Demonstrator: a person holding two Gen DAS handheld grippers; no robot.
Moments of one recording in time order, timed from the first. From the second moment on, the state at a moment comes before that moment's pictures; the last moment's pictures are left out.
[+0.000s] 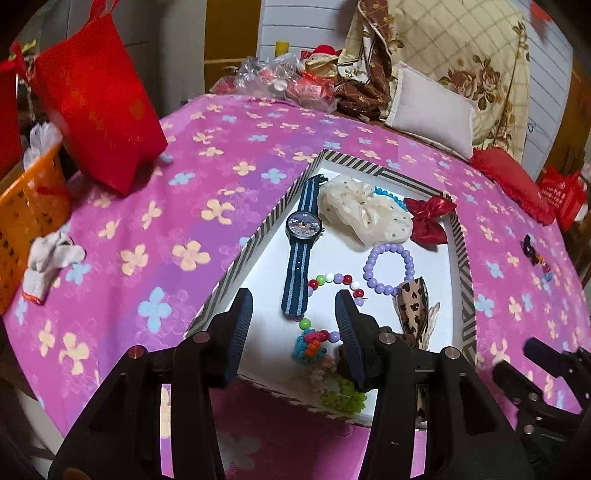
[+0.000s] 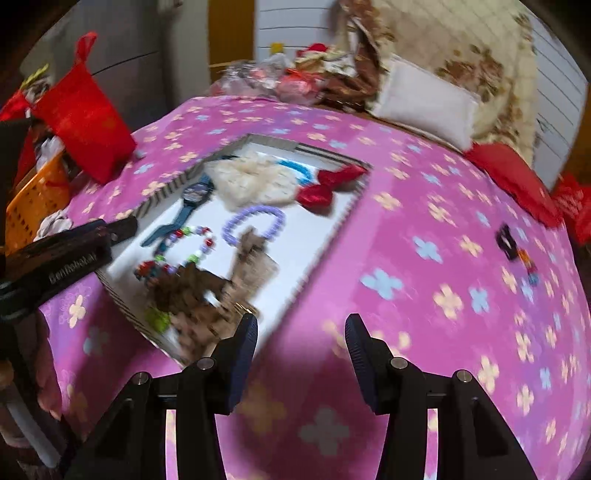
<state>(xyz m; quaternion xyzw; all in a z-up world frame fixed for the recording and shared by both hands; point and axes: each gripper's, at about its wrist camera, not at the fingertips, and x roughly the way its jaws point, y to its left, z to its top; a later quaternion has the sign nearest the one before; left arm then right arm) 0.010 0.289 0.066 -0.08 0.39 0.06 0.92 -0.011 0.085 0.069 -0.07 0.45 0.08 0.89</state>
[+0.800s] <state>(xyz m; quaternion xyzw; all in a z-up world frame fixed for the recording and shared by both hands) -0.076 0.176 0.090 -0.02 0.41 -0.02 0.91 -0.089 -0.059 0.084 0.02 0.44 -0.03 0.90</state>
